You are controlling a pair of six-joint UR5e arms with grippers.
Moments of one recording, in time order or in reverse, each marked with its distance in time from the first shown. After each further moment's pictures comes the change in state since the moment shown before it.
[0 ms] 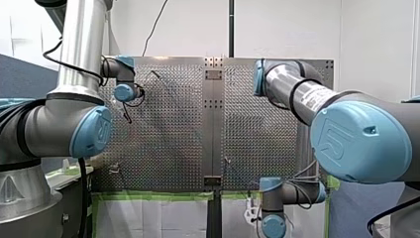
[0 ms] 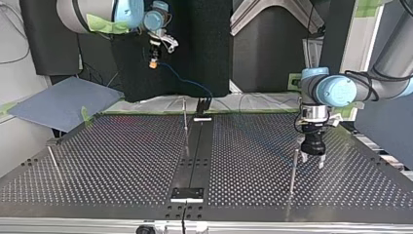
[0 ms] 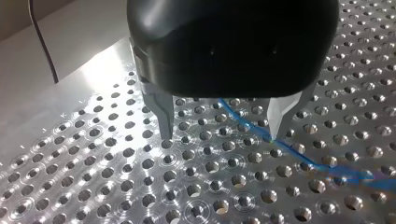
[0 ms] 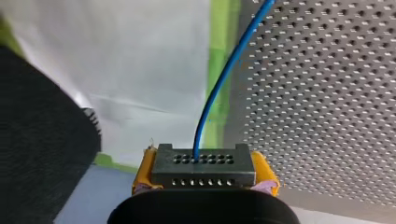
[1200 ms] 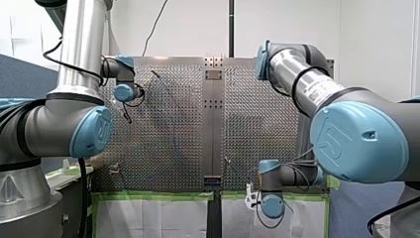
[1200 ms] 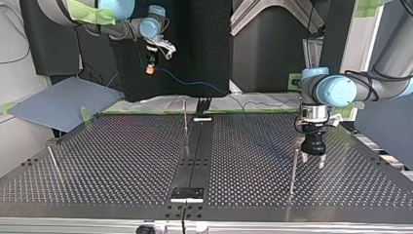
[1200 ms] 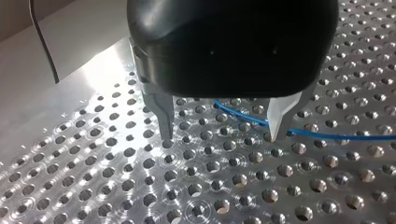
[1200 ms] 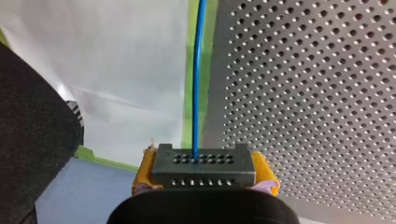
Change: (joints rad) left arm 0.001 0.000 0.000 0.001 0.000 0.000; right arm -0.016 -0.141 0.000 0.170 -0.006 -0.025
